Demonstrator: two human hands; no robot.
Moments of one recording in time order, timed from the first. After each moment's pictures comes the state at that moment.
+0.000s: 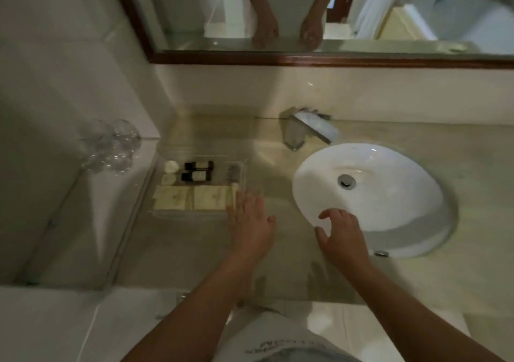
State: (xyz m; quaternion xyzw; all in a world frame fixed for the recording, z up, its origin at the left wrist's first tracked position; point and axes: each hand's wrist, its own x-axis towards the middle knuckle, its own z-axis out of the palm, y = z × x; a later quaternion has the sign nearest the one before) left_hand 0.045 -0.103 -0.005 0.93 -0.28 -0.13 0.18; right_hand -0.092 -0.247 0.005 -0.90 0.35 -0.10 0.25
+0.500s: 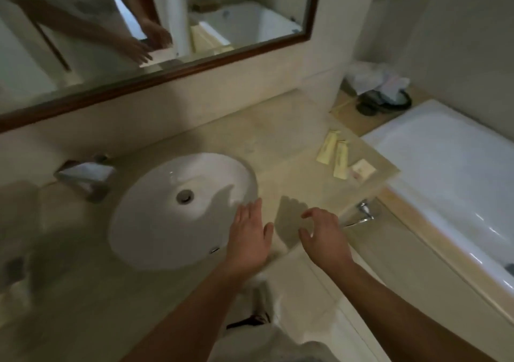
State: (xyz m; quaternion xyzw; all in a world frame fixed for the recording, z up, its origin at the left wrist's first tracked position) left_hand -0.225 -0.350 0.028 0.76 -0.57 -0.22 0.22; right_hand -0.400 -0.400 0.025 -0.78 0.56 -0.18 0.21
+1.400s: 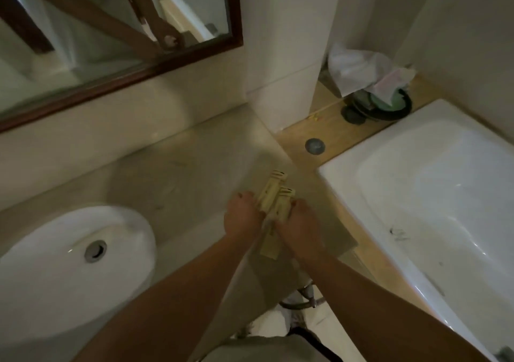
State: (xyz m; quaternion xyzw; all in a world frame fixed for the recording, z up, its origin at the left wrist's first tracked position) left_hand -0.345 -0.708 -0.016 0.85 -0.45 -0.24 0.13; right_hand -0.476 -0.730 -0.007 -0.67 0.66 -0.08 0.33
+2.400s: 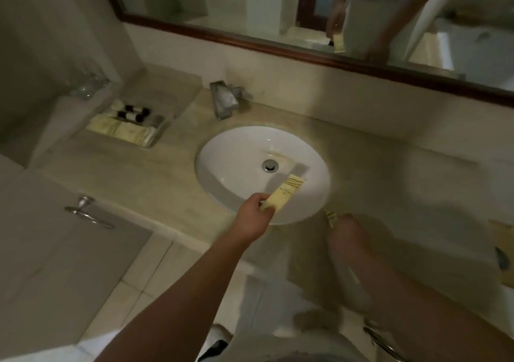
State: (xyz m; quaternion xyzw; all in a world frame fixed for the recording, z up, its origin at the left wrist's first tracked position) left_hand -0.226 -0.354 0.043 0.85 -0.05 -0.21 0.47; right_hand -0.306 -0.557 0.009 -0.90 0.37 0.15 0.15
